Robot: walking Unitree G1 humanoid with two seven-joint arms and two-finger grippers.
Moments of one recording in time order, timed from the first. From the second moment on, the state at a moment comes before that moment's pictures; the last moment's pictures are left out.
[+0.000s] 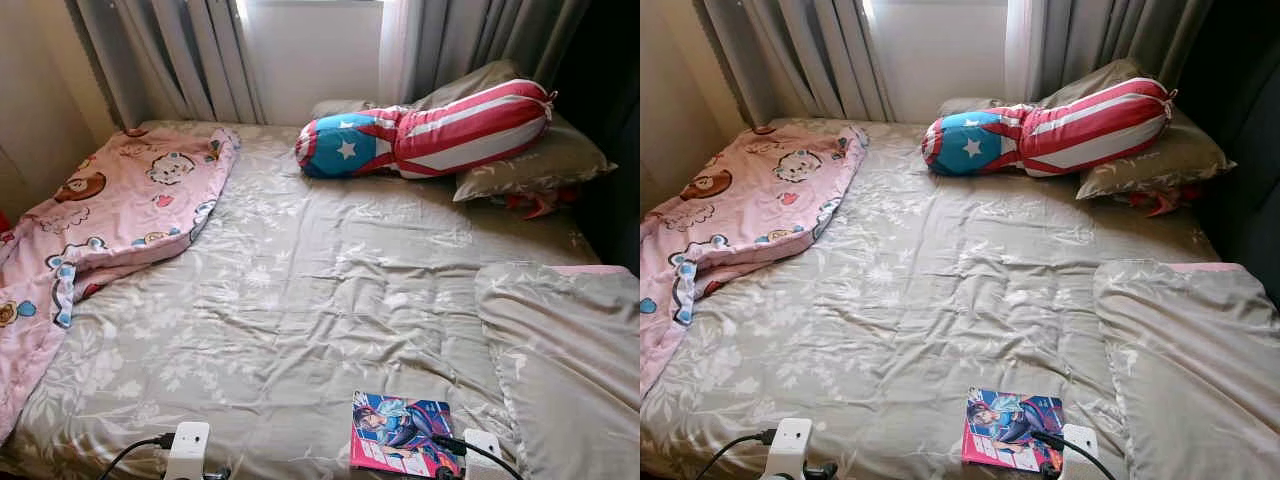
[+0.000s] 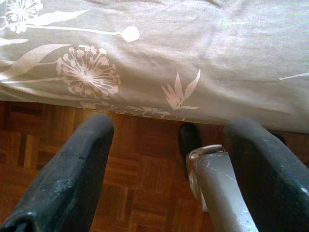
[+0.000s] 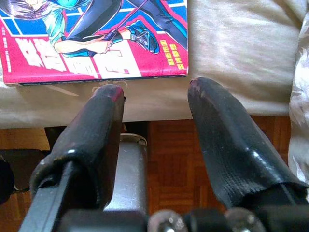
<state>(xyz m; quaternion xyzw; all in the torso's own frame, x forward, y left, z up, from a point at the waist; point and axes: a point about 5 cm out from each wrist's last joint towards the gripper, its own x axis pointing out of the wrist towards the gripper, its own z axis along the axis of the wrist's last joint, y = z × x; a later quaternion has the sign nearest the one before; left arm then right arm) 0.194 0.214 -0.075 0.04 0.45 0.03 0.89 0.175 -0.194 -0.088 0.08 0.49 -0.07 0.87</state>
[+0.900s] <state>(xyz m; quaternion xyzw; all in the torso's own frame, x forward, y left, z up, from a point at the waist) 0.199 0.214 -0.072 0.04 0.44 0.03 0.89 0.184 -0.192 -0.084 0.06 0.47 -0.04 0.88</state>
